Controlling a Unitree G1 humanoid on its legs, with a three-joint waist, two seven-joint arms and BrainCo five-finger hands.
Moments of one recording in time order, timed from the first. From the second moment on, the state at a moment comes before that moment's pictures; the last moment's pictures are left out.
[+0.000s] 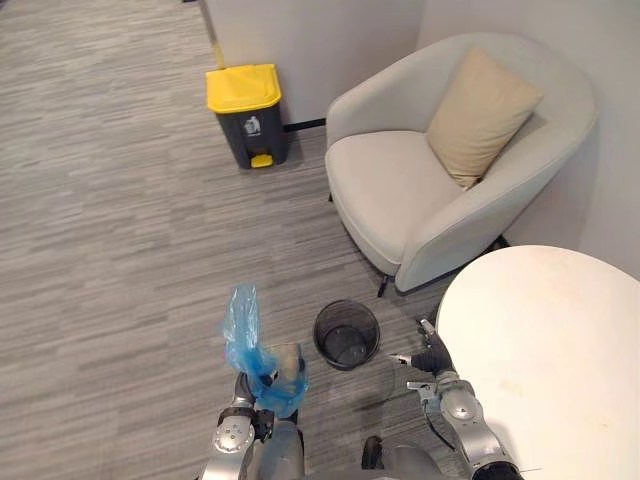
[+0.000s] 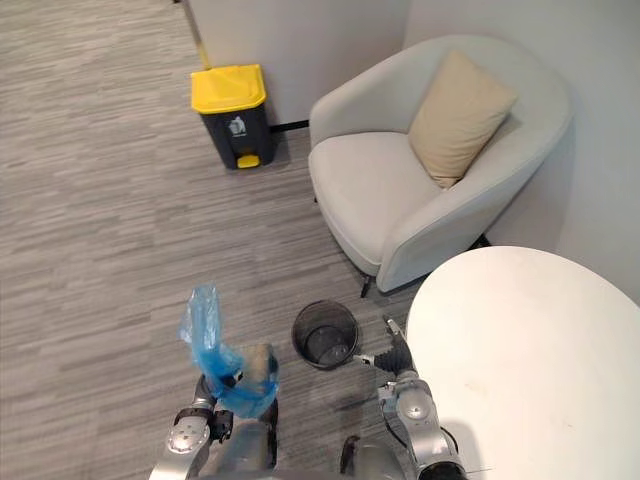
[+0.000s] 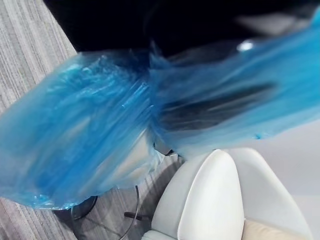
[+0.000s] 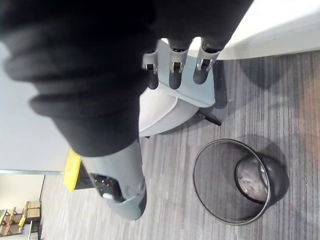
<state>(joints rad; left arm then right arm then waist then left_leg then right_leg) 0.17 0.04 -0.01 0.49 0.10 -0.14 0.09 0.05 -0.11 0.06 0.48 -0.17 -0.14 -0.13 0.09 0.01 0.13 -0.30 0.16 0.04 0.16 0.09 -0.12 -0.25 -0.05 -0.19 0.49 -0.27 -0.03</state>
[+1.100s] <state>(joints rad) 0.12 0.16 -0.04 0.59 0.09 -0.14 0.09 0.04 -0.07 -0.07 0.64 -0.13 -0.11 -0.13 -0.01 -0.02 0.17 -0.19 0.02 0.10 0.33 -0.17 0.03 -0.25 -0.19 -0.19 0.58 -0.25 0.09</state>
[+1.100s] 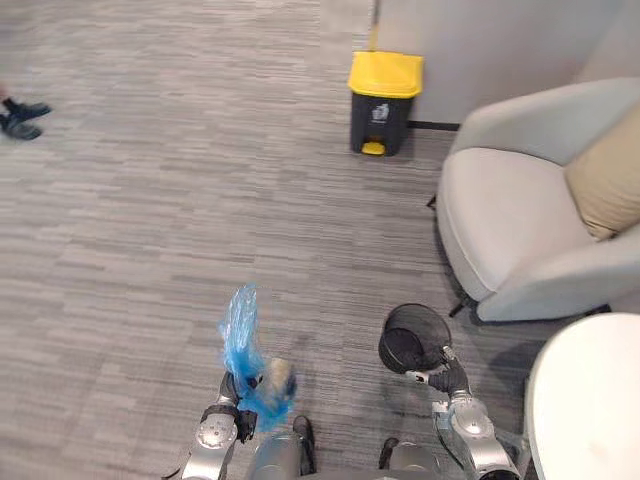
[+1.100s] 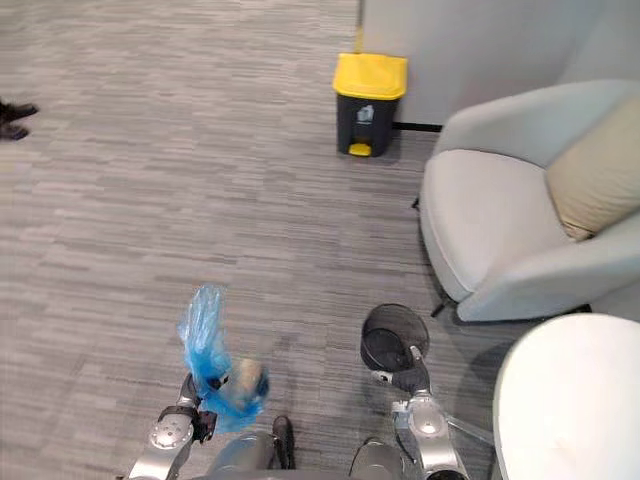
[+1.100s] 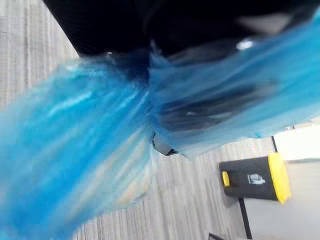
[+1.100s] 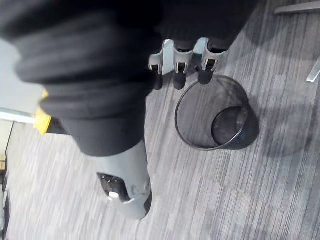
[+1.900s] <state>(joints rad) 0.11 0.08 -0.03 0.53 0.09 -0.14 0.09 0.12 -0.04 -0.08 0.57 -0.07 -0.11 -0.13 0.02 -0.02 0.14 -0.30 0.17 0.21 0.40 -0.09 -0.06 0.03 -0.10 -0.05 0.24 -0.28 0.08</state>
